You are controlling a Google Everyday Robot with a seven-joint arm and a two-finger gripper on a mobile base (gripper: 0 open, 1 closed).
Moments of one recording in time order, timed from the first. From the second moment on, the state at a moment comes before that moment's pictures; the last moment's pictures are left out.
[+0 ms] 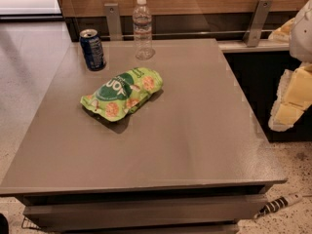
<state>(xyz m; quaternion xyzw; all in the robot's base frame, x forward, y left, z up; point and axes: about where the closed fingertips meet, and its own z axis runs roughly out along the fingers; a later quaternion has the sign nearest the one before) 0.438 -0.214 0.984 -0.60 0.78 -0.04 0.17</state>
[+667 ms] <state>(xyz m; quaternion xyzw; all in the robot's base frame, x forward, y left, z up) 0.447 -0.209 0.984 -0.59 0.78 -0.04 0.20</state>
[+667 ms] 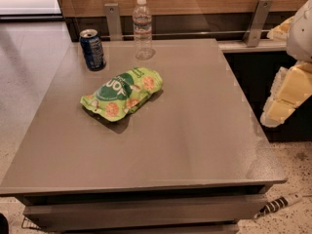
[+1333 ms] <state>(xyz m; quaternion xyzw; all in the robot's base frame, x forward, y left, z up) 0.512 -0.149 0.993 -0.52 0.77 0.04 0.36</state>
